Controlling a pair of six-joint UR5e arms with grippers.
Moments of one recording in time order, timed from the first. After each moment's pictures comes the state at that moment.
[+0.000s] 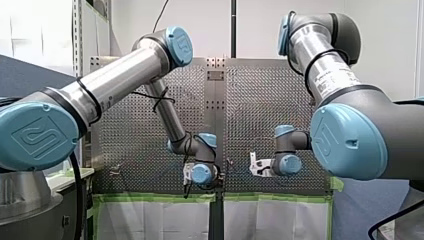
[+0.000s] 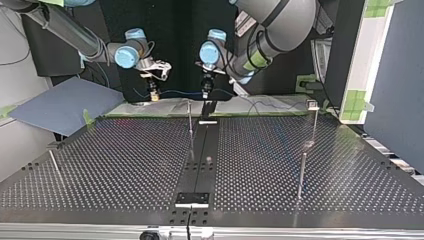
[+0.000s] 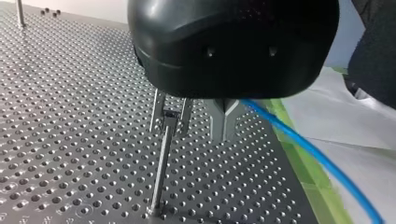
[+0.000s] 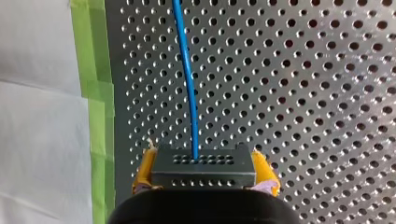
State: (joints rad) left arm -0.63 -2.52 -1.63 -2.33 -1.95 -1.64; right arm 1.91 -0.74 1.78 -0.75 1.40 1.53
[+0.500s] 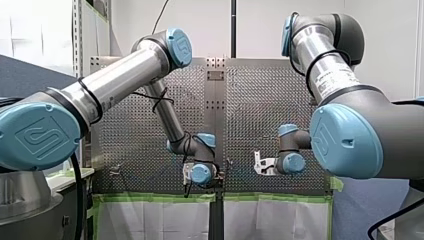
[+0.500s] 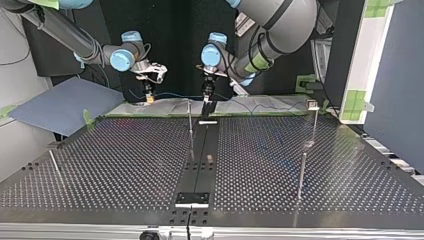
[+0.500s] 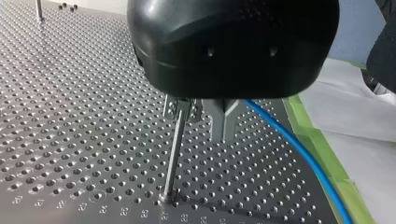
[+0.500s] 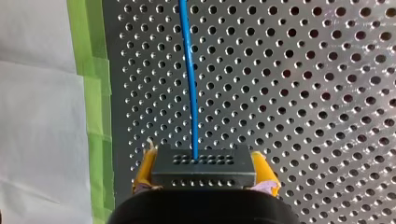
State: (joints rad) left arm -0.61 -2.52 -1.62 -2.31 -1.94 -1.66; right arm 1.88 -0.74 1.76 -0.72 1.40 1.52
